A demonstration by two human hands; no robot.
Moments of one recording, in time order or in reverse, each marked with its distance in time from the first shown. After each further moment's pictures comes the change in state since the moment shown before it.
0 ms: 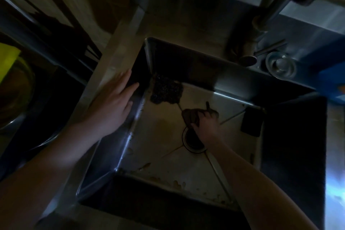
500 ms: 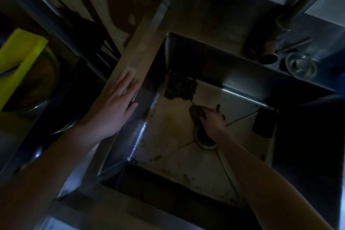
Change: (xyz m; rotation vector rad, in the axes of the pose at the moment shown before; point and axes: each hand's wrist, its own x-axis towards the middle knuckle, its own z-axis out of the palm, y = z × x) left_hand -0.046 -0.012 -0.019 0.053 0.009 -0.022; right_hand 0.003 -0.027 -0.006 0.176 -0.077 -0.013
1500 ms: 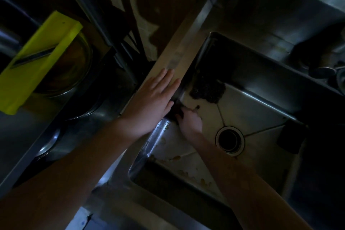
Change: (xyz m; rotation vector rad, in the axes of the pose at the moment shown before) left_hand 0.003 -0.012 0.013 0.019 0.016 0.038; right_hand -0.002 -0.146 0.063 0.075 0.063 -0.179
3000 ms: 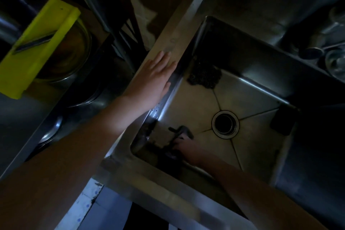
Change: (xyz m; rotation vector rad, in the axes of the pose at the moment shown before) left_hand 0.001 0.004 -0.003 -0.018 -0.009 -0.018; right_hand -0.109 0.054 0.031 -0.338 -0.546 -0.618
